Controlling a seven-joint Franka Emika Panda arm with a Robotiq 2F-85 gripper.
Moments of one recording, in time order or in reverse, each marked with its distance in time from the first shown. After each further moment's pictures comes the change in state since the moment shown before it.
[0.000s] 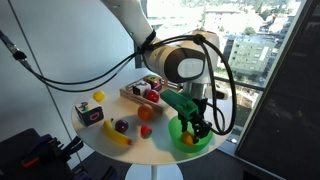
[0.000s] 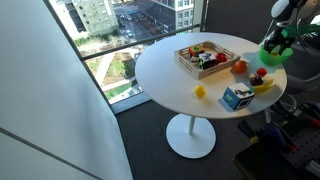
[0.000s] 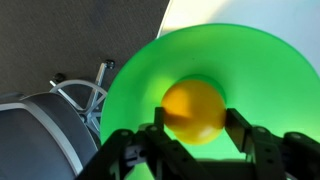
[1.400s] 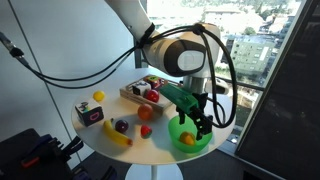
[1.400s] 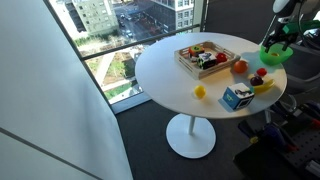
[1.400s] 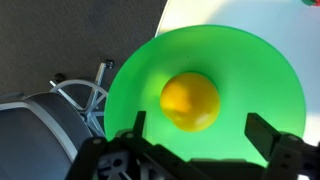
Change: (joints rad) arm 0.005 -0.036 -0.002 -0.006 0.000 -0.029 0.005
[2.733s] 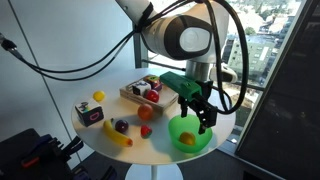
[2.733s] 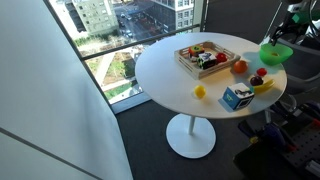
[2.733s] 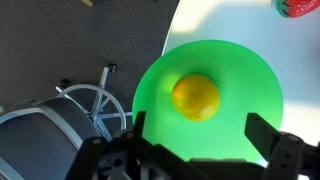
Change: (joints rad) arm 0.002 -0.104 -0.028 -0.024 0.000 -0.085 0.013
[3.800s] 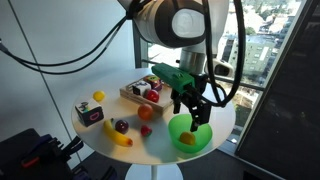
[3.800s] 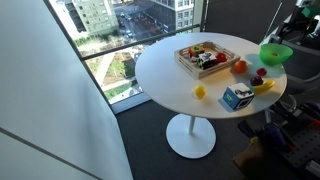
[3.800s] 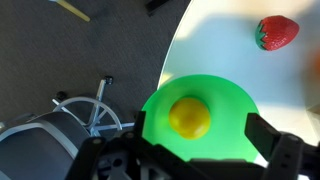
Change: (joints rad) arm -0.006 -0.110 0.000 -0.077 0.000 -0.078 -0.009
